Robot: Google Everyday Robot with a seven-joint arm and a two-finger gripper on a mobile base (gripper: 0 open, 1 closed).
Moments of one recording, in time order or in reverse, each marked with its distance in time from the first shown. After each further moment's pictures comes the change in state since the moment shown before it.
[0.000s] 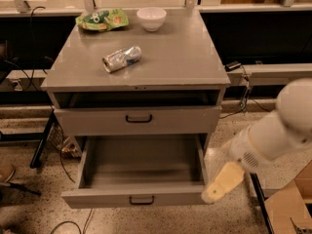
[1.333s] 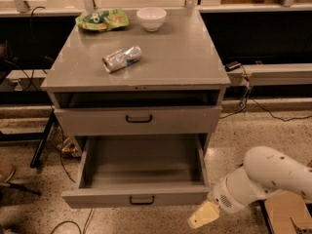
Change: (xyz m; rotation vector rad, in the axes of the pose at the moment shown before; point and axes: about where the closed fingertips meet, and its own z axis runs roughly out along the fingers) arm 0.086 -0.006 0.156 -0.052 0.047 0.234
